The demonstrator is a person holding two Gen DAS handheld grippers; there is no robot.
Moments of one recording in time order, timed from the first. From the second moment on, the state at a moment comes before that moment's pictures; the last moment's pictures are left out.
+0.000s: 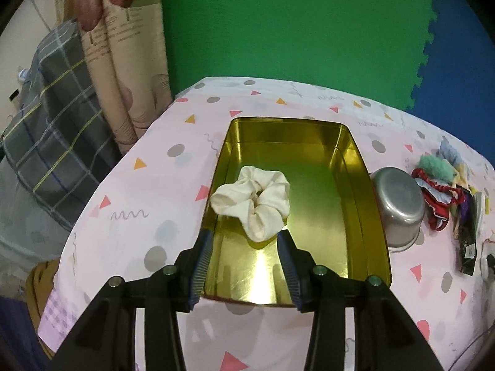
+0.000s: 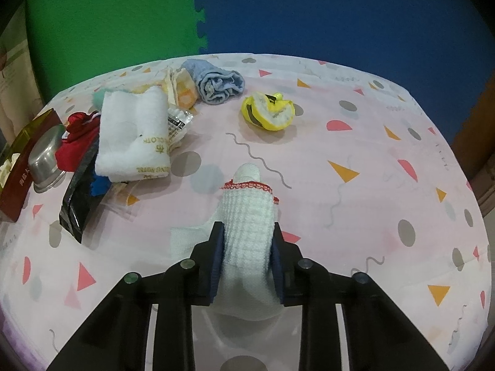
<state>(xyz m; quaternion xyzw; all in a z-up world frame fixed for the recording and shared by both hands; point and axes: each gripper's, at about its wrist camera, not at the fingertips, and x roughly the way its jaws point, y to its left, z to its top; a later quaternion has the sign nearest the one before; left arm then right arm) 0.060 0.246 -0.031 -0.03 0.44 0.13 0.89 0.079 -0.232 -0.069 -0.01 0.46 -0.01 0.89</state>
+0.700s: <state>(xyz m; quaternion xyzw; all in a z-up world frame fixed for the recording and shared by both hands) 0.024 0.267 -0.029 -0.05 0.40 0.18 0.90 0.078 -0.143 0.006 -0.04 0.42 0.08 0.91</state>
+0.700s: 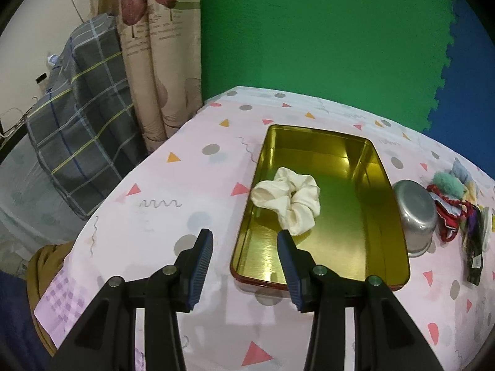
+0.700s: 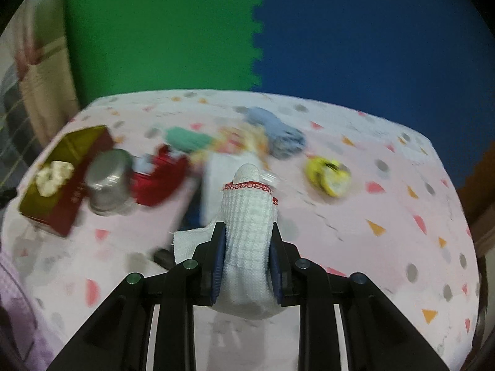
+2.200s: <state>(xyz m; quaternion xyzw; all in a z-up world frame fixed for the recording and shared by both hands) 0.002 0.330 -0.024 -0.09 0.39 0.27 0.88 0.123 0.186 -0.054 -0.19 0.45 0.29 0.82</state>
